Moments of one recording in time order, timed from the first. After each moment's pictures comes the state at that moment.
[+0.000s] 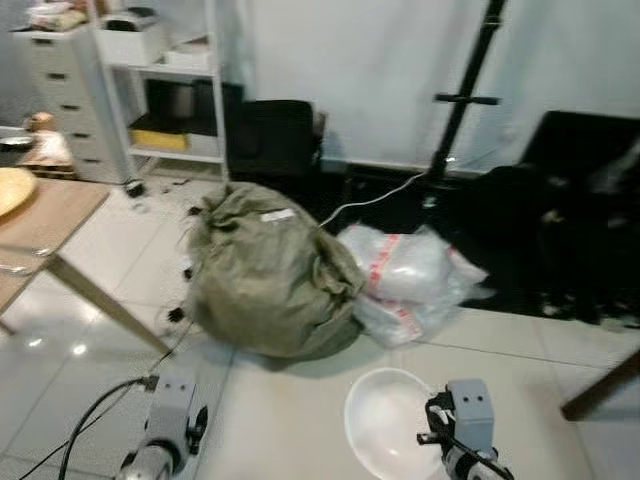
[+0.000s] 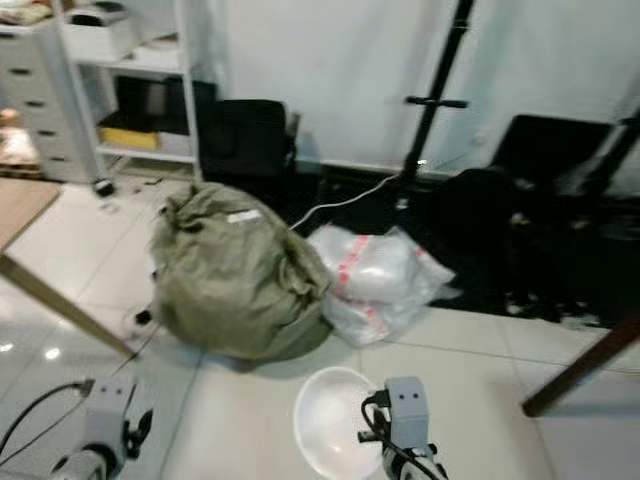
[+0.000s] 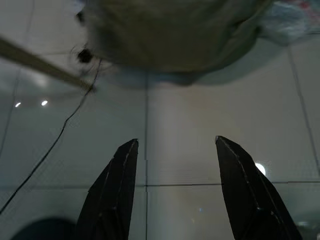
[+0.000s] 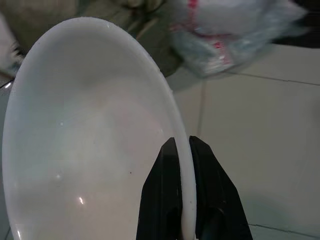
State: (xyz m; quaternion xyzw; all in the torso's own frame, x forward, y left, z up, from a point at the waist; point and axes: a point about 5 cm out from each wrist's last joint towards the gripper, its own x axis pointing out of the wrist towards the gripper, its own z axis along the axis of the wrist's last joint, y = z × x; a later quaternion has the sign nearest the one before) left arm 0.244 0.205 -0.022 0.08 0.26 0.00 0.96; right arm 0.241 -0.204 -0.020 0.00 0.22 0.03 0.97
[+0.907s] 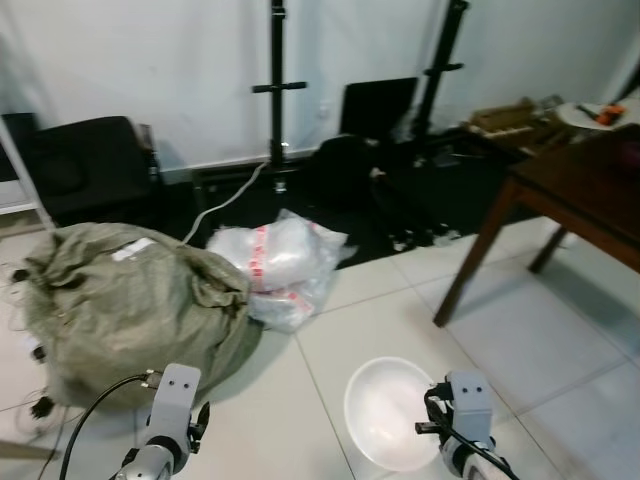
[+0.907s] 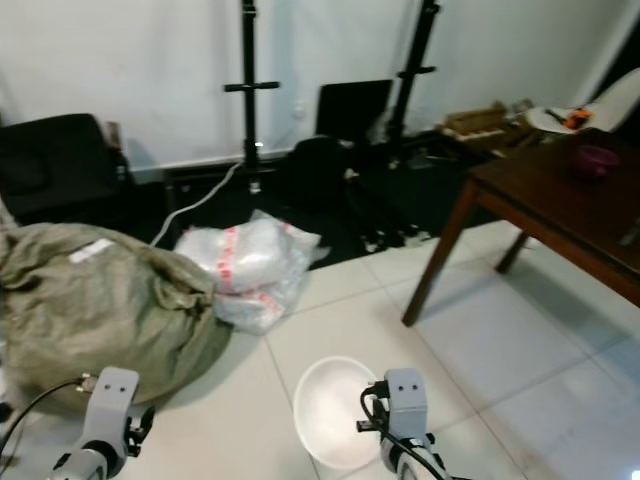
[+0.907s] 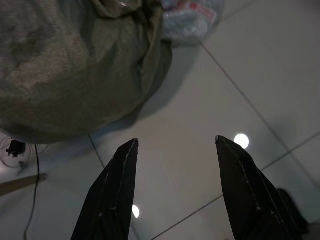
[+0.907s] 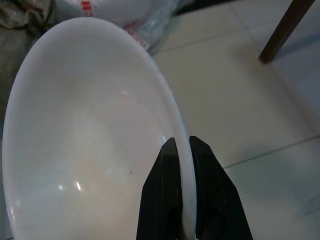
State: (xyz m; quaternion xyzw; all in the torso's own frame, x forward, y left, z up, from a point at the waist) left arm 0.240 0.209 -0.026 0.09 0.26 0.00 0.96; right arm 0.245 -0.197 -0.021 0.00 0.22 0.04 0.98
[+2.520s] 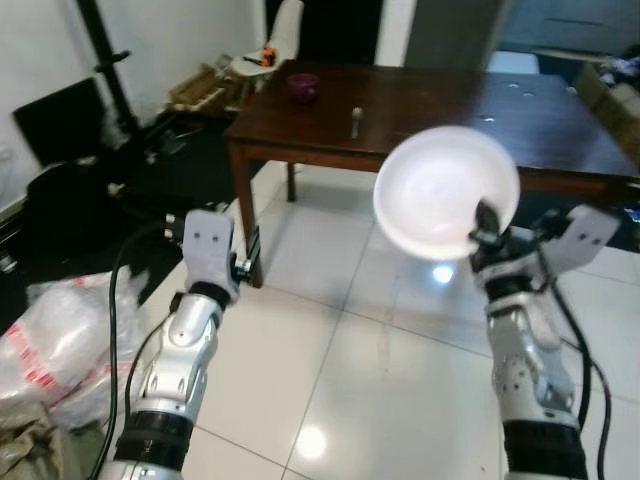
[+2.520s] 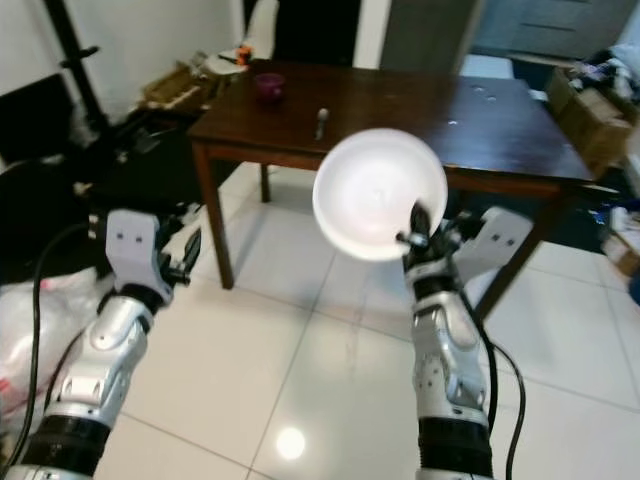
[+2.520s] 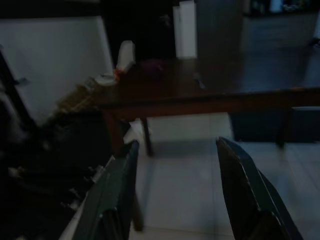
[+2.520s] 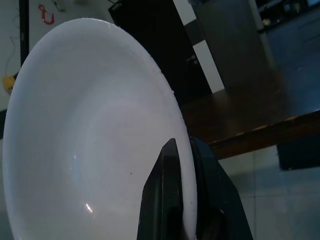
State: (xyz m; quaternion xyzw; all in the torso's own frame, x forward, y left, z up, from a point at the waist) left arm 0.340 0.141 0.181 0.04 -0.14 -0.04 0.99; right arm 0.322 -0.197 0.215 0.23 -0.22 0.01 0.95
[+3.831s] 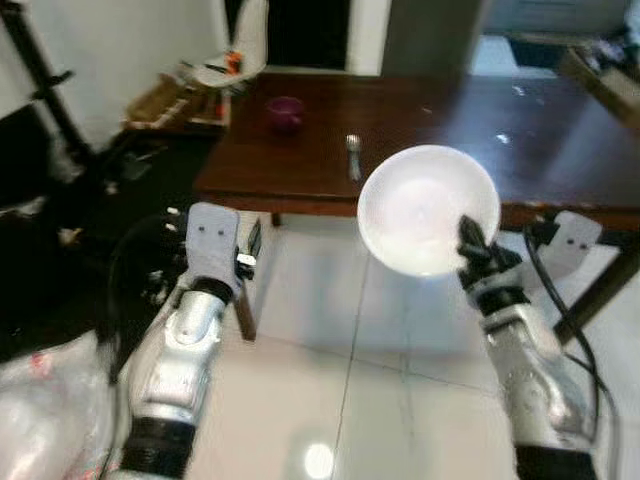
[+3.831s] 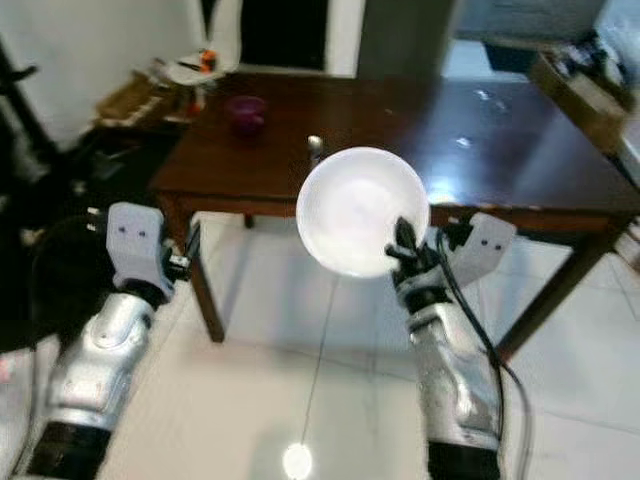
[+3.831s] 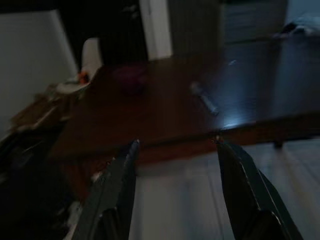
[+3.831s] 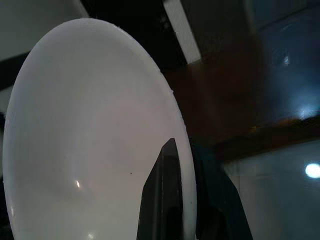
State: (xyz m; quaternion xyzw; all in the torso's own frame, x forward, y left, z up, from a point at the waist) left arm 0.332 0.117 0.182 0.04 -0.12 -0.08 0.99; right arm 0.312 -0.204 0.196 0.20 -0.14 0.00 0.97
